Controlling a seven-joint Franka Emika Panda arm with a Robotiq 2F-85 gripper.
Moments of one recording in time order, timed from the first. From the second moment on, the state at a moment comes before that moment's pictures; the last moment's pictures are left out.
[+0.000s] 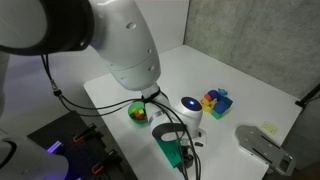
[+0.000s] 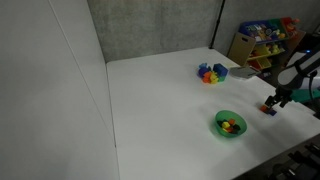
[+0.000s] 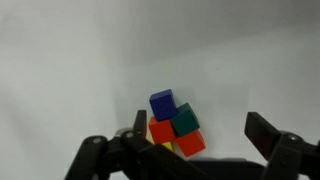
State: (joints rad) arm -0.38 0.66 -0.19 -2.21 0.01 2.77 -0.24
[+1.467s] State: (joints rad) arm -0.49 0.85 -0.15 -2.04 -0.05 2.81 -0.39
